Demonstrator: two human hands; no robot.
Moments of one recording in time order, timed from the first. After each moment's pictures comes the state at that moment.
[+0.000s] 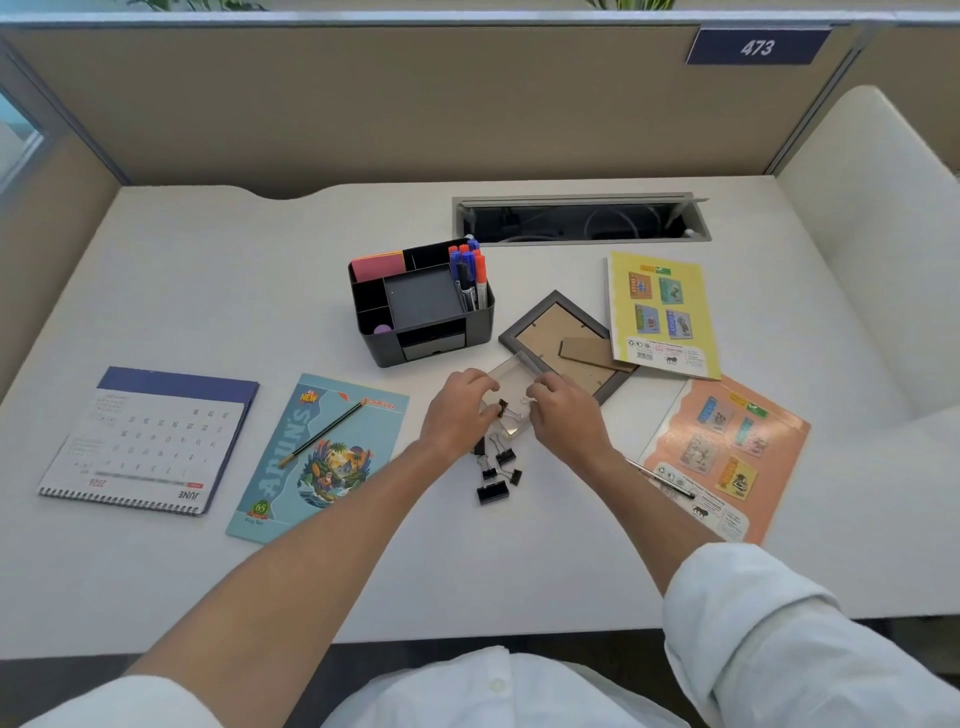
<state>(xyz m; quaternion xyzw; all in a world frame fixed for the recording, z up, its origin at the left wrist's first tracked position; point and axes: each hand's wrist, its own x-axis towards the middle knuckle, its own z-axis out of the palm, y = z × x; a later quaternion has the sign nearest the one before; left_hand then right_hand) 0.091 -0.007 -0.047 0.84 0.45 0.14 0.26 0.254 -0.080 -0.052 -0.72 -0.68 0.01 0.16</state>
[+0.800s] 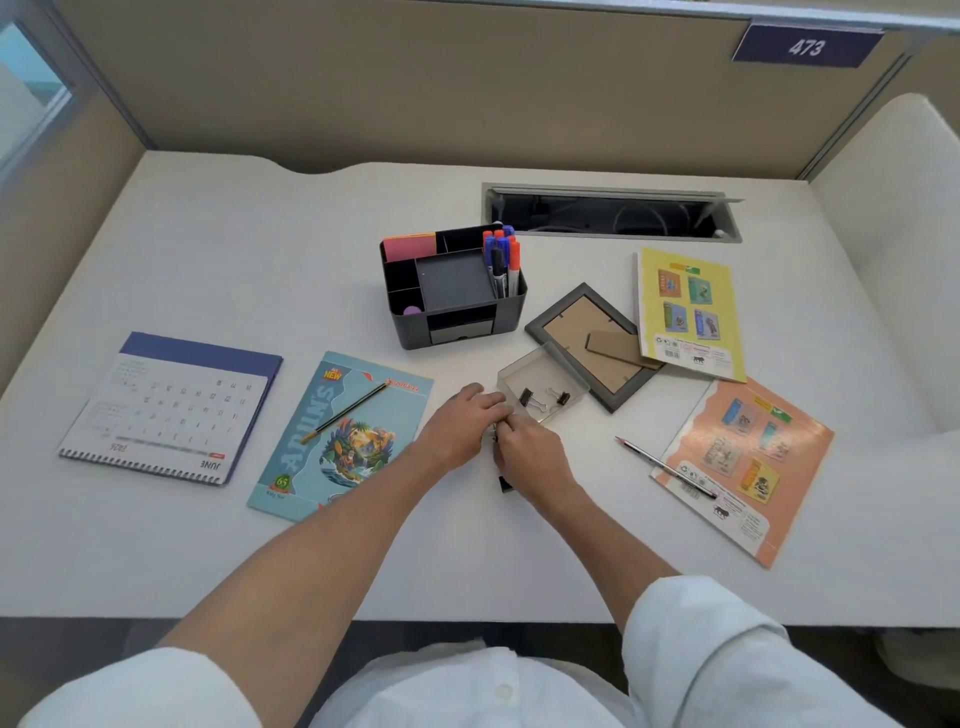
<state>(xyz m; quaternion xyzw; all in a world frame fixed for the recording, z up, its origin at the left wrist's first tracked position) 0.045 -0.010 -0.082 0.94 0.31 0.00 0.15 0.167 -0.096 -0.085 -0.70 -0.71 0.04 0.09</state>
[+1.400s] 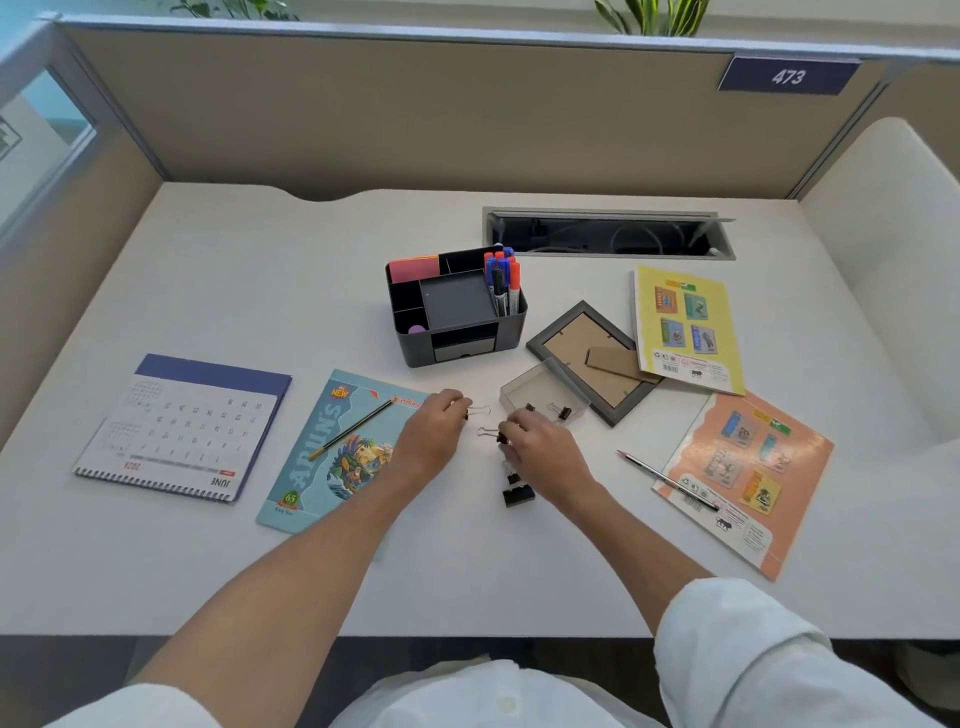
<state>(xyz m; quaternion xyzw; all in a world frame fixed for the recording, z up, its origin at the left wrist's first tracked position) 0.013 -0.004 -0.074 0.88 0.42 0.18 0.15 0.187 -0.091 -0.061 -0.64 -0.75 0.03 0.16</state>
